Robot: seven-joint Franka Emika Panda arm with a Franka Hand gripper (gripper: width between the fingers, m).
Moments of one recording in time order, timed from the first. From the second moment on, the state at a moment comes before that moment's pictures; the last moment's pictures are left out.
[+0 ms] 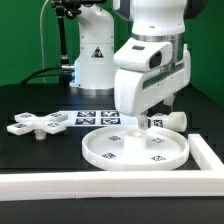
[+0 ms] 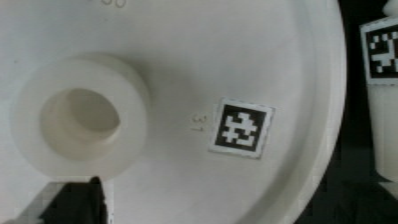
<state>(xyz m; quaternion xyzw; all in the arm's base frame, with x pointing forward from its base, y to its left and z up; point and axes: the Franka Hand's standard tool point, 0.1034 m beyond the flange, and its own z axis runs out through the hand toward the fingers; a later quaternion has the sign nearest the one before) 0.506 0.082 0.049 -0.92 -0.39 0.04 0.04</state>
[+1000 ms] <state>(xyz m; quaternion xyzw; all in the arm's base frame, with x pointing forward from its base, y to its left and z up) 0.489 0.119 0.059 -0.95 -0.30 0.04 0.02</state>
